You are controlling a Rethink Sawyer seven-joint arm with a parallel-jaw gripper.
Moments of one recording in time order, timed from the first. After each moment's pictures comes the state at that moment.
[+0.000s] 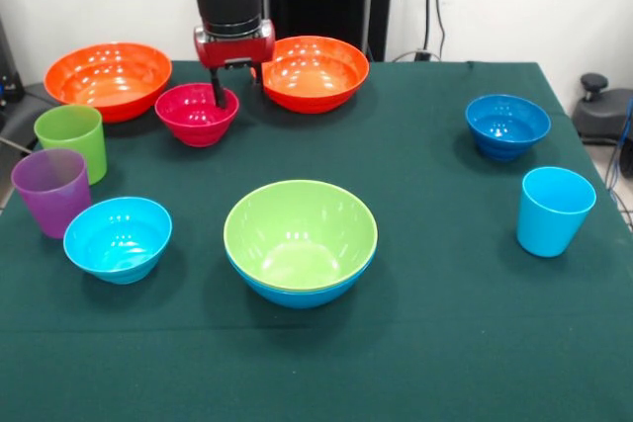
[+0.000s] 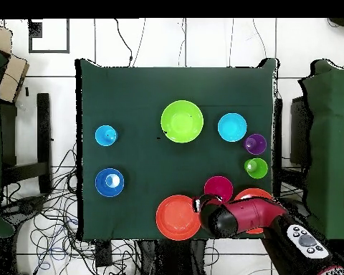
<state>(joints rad) -0.84 -0.54 0.31 1.99 -0.90 0.24 1.84</state>
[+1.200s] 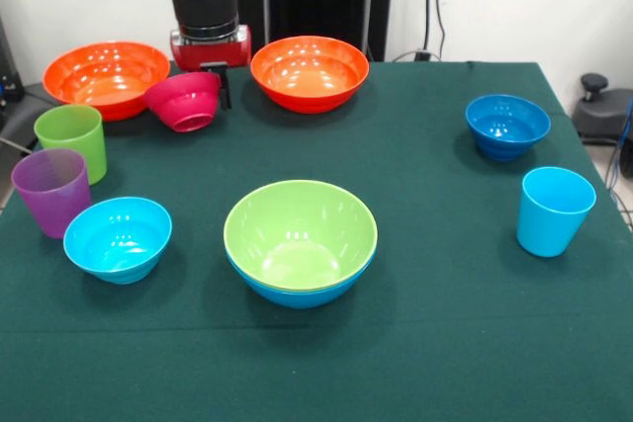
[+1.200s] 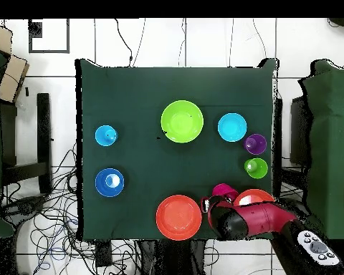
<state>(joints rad) -0.90 -0.53 0.31 1.97 -0.94 0.21 1.84</state>
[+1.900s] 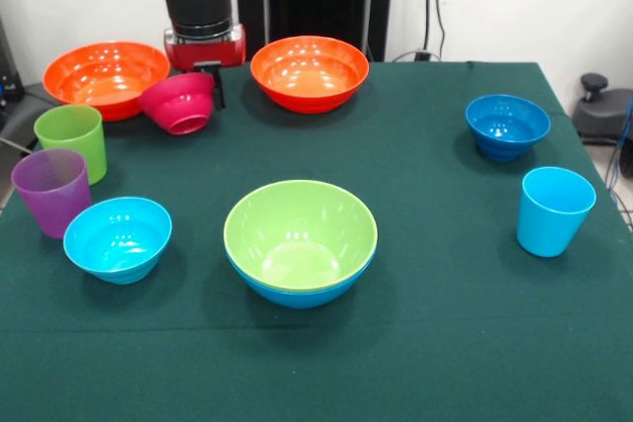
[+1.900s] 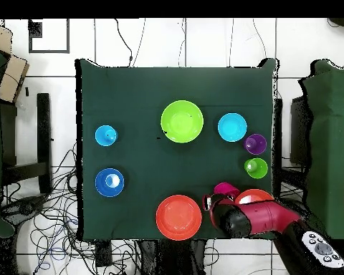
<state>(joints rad) -0.93 -0.55 0.34 1.97 -0.91 0.25 1.84</state>
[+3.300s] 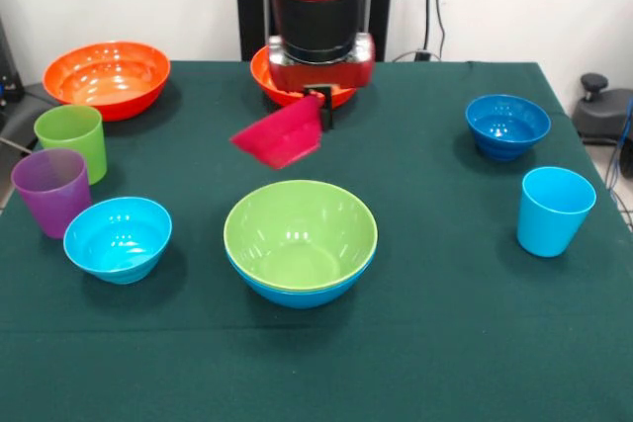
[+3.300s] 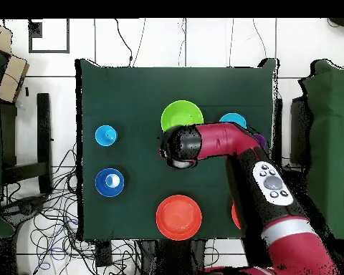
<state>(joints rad) -0.55 -0.62 0.44 1.63 -0.46 0.83 1.84</state>
